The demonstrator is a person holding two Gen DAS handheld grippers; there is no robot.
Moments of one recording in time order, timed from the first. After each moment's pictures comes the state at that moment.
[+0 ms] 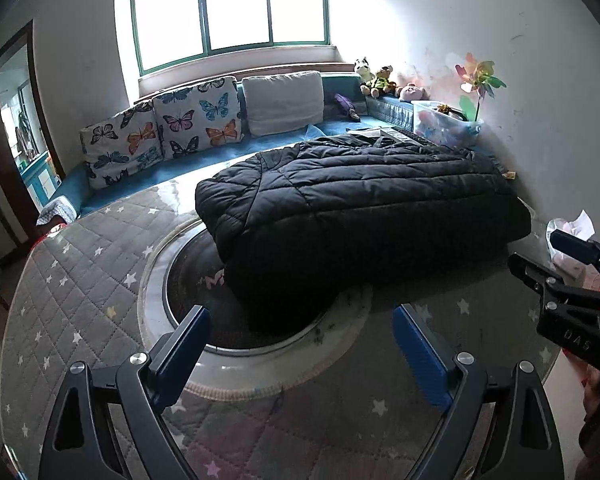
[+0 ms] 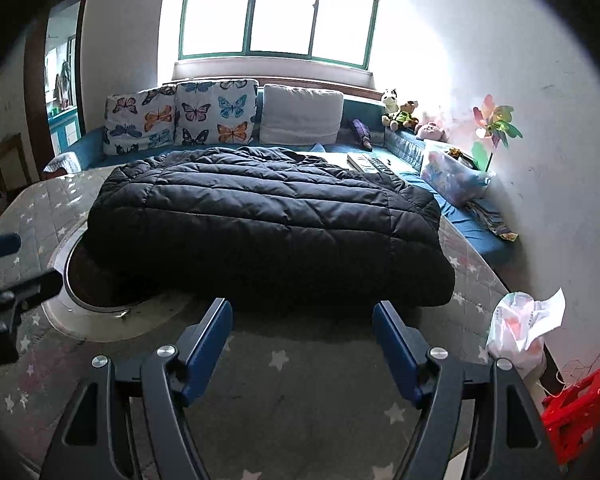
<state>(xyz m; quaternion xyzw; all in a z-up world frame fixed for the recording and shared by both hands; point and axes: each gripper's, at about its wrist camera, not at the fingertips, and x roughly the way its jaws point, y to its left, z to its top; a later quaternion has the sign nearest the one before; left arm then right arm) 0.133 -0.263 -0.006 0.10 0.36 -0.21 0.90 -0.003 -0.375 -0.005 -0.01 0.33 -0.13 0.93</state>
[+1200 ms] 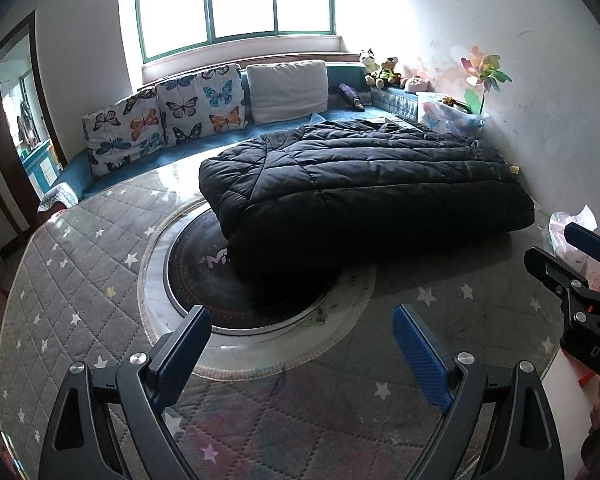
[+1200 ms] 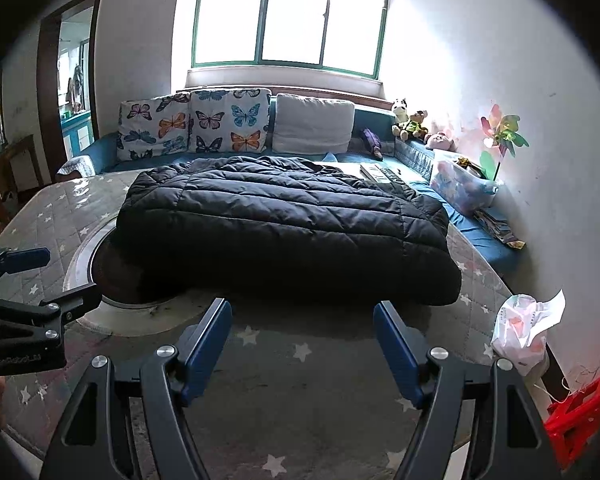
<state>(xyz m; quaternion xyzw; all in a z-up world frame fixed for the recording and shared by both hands) 0.135 -0.256 -0.018 0.09 0.38 -0.20 0.90 -0.019 -0.355 0.002 -0.01 0.32 -0.11 0.94</state>
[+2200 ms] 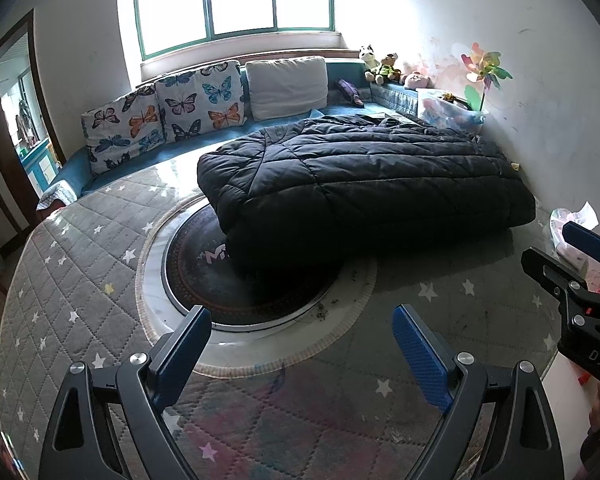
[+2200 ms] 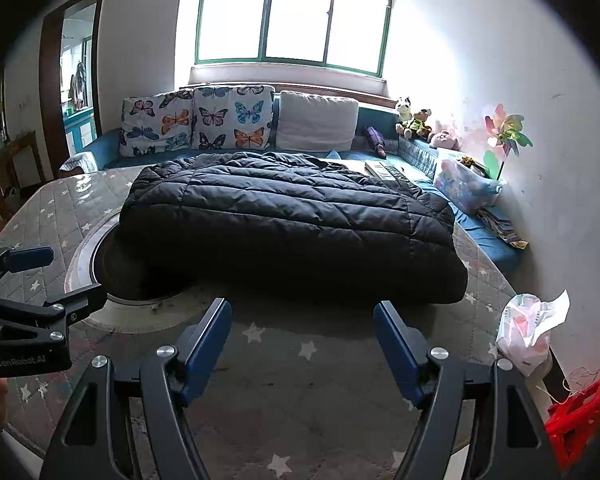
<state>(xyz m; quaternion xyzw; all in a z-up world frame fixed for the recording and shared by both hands) 0.137 -0.256 -0.026 0.09 0.39 -0.20 0.90 -0.016 -0.354 0.000 -0.01 0.33 -0.11 0.94</state>
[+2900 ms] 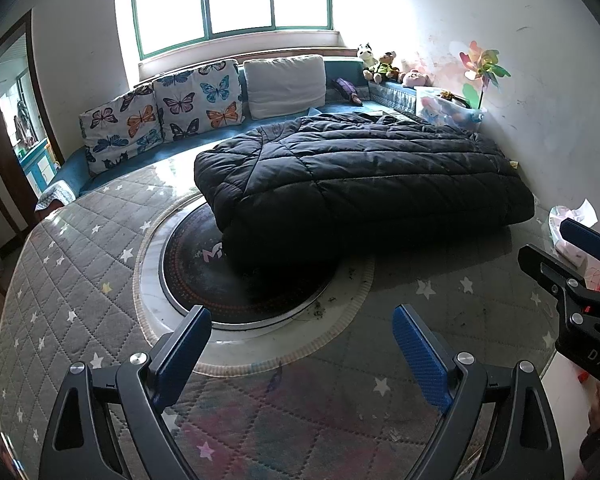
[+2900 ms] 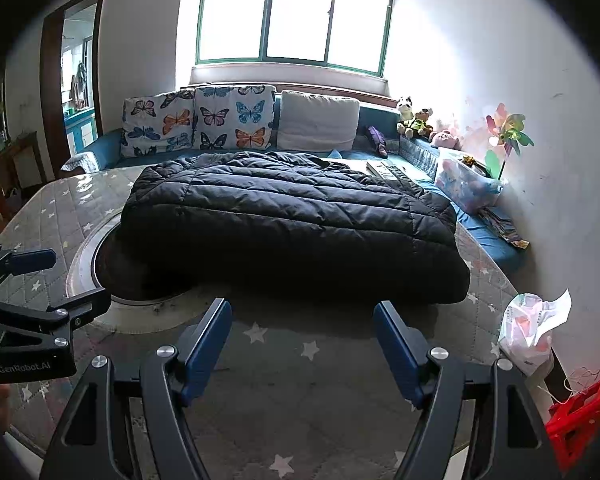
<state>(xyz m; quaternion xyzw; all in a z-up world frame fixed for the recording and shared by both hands) 0.135 -0.256 -0.029 0.10 0.39 -0.21 0.89 -0.015 -0.355 0.000 -0.01 0.33 -0.11 0.94</state>
